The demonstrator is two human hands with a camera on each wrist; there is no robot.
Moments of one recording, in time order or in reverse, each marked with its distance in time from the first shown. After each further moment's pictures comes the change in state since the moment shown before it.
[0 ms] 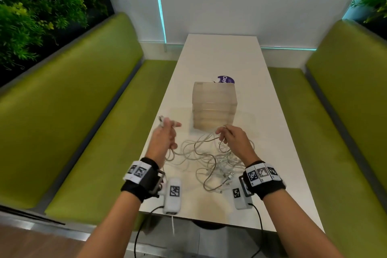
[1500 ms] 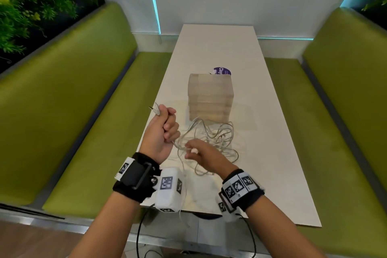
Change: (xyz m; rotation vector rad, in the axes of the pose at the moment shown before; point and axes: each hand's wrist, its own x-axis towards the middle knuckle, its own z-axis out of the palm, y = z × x) left_hand -0.017 0.027 0.011 -0.590 -0.188 -0.084; right_hand -0.038 -0.006 0.066 -0.218 -0.408 -0.209
